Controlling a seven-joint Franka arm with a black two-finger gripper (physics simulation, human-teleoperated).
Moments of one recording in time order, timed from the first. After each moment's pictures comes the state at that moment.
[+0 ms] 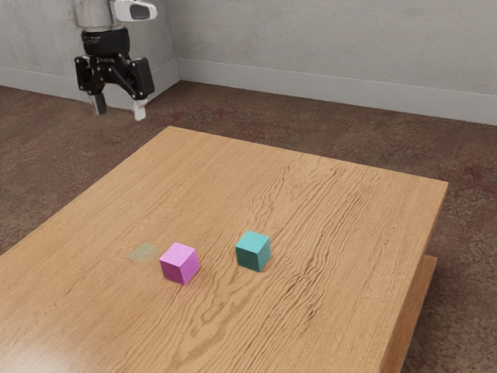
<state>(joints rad) 0.00 0.06 0.01 -1.33 -0.05 1.24 -0.04</state>
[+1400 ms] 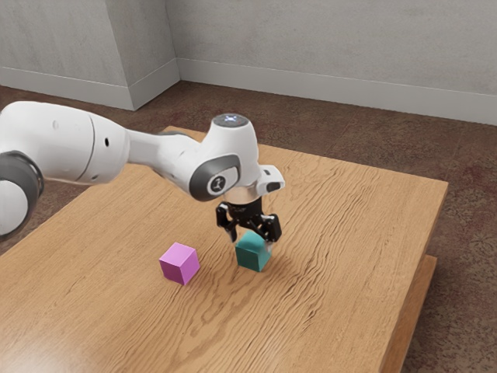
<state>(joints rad) 0.04 0.51 -0.30 -1.74 0.19 2.25 -0.38</state>
